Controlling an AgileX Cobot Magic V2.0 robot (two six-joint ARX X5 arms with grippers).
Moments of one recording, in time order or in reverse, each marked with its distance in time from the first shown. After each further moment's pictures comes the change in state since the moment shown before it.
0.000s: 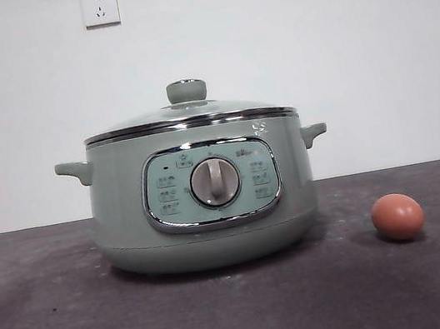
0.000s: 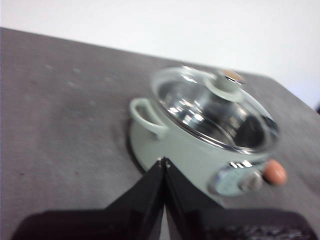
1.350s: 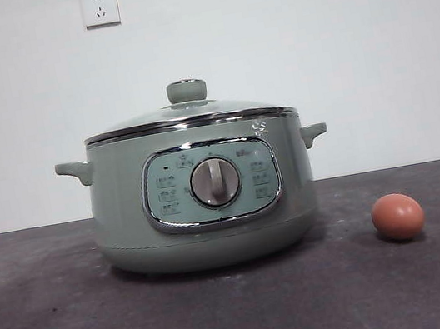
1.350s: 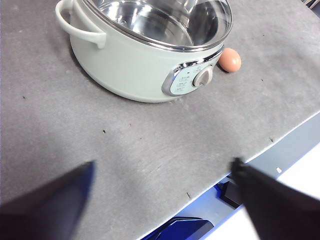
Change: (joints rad) left arm 0.000 0.273 0.292 -0.512 0.173 0.347; right arm 0.000 0.422 0.496 -0.649 -0.021 -0.359
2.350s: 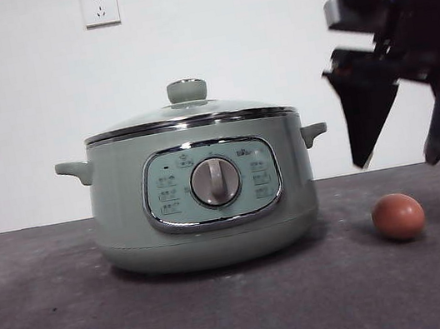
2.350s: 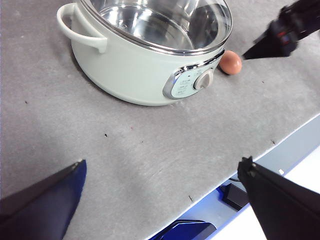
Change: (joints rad) left arm 0.000 0.000 0.000 0.013 0.000 0.004; right arm 0.259 0.703 0.000 0.490 0.314 0.121
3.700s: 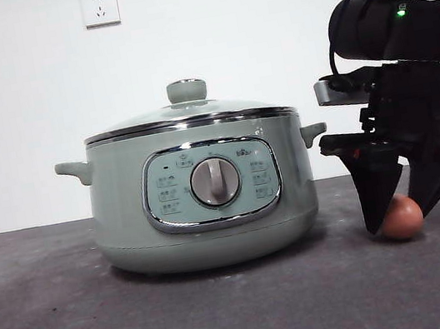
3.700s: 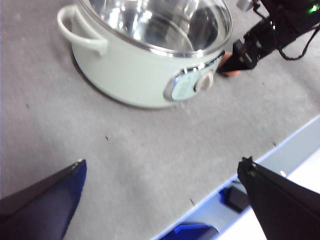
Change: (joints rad) left arm 0.000 0.000 0.000 0.037 -0.001 -0.003; right arm 0.009 0.218 0.001 0.145 0.050 0.037
